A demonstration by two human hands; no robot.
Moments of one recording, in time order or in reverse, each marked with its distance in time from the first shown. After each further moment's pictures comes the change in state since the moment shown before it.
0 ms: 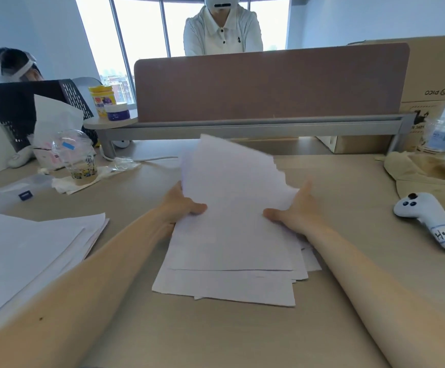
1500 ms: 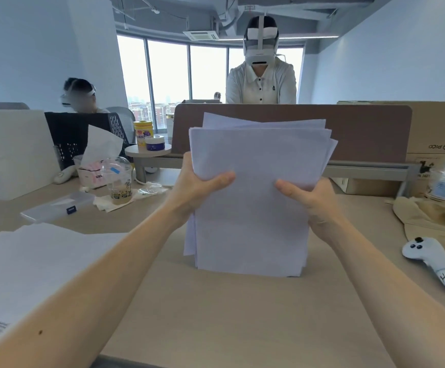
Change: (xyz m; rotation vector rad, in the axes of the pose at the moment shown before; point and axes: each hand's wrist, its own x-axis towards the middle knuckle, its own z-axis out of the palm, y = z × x) left_hand -0.063 0.089 -0.044 -0.180 0.029 0.546; right_hand -0.036 -0.106 -0.040 0.745 -0.132 -0.414
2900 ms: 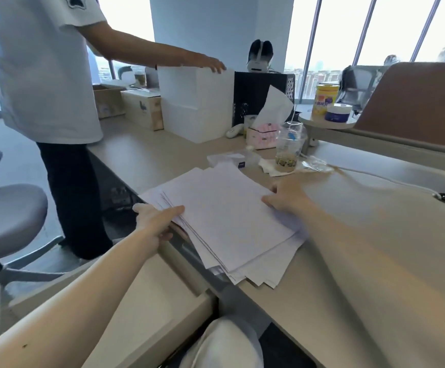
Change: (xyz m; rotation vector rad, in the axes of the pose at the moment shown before) left_hand -0.207 -0.054 -0.319 0.228 1.154 -0.778; right_hand 0.034 0.134 0.382 -0.902 -0.824 0.084
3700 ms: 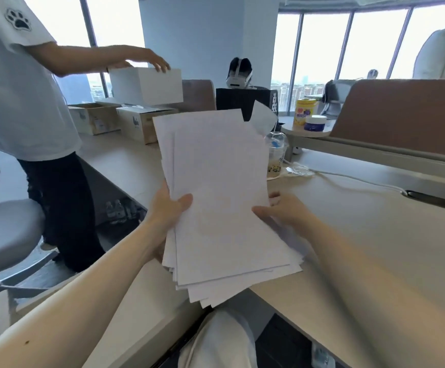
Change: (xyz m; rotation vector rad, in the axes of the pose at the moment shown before) left_hand -0.062 0.030 -0.001 -0.013 -0.303 0.507; right_hand -0.072 0.016 -0.005 0.526 0.035 0.061
